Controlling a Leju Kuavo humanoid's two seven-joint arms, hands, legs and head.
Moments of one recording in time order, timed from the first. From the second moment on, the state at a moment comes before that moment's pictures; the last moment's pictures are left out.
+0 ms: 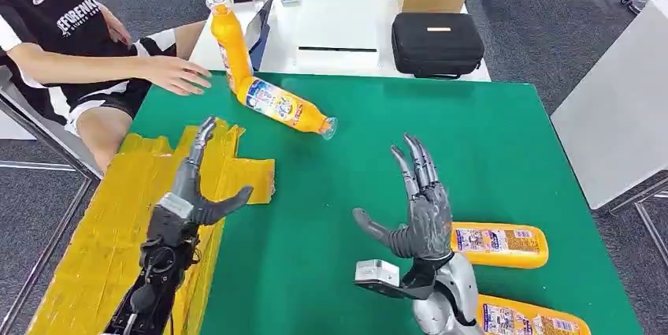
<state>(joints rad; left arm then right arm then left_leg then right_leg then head) -0.20 -0.05 -0.12 -1.29 -0.26 0.04 -0.70 -0.02 0.11 0.28 -1.51 0.89 -0.69 -0.58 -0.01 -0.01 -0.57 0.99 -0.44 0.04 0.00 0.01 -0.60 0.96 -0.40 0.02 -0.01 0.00</state>
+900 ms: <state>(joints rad) -0.12 -0.10 0.00 -1.52 -0.01 -0.24 -0.70 -0.07 -0.12 0.16 -1.64 1.26 -0.16 -0.11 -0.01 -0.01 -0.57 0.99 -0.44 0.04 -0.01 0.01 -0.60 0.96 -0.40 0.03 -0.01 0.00</state>
